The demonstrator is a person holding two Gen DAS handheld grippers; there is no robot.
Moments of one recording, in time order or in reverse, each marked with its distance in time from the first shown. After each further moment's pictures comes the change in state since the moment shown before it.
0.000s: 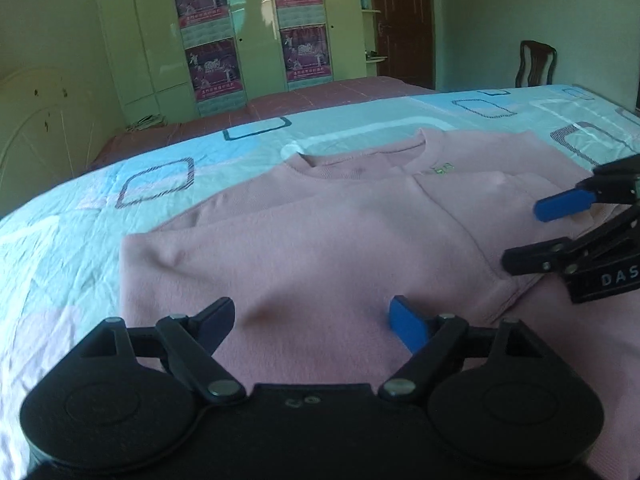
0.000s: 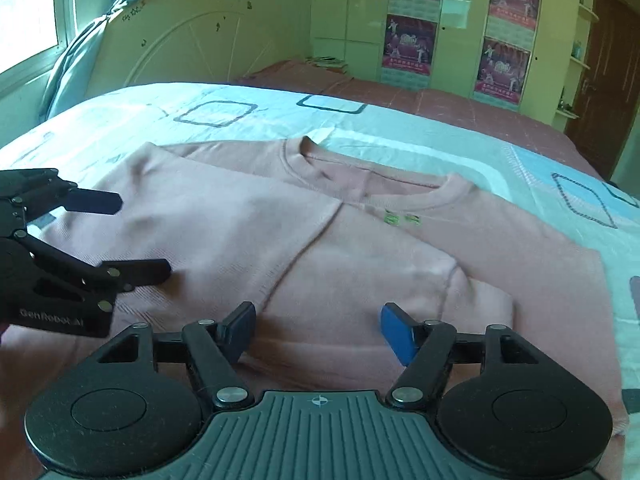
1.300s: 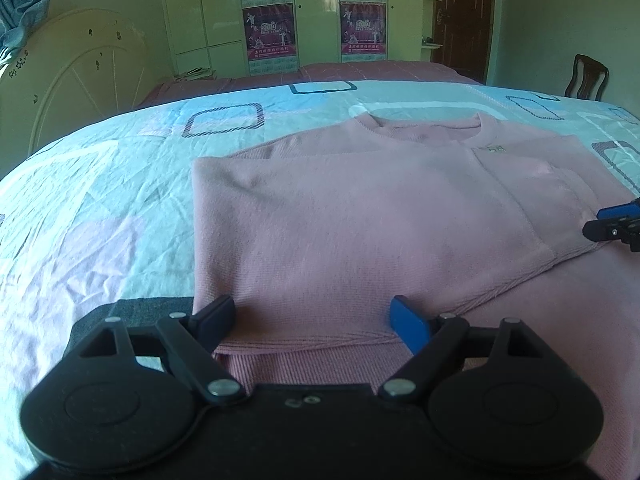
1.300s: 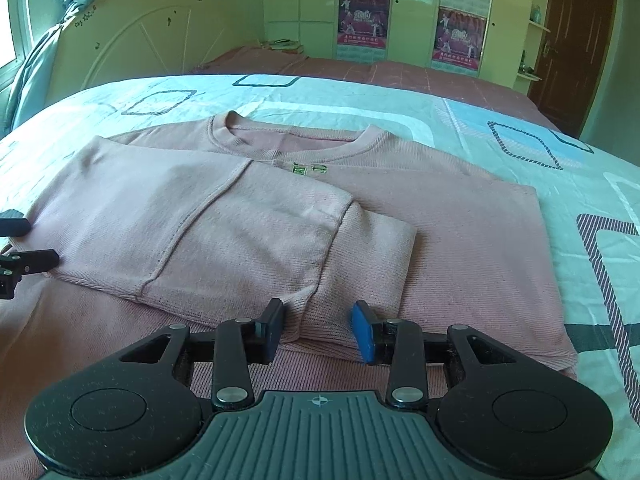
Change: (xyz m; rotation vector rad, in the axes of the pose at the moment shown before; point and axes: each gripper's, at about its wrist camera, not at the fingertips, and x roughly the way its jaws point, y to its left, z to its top) left arm -0.024 0.025 -0.022 -0.137 0.090 0.104; right arm -0.025 -0.042 -0.017 0.089 0.070 -0.022
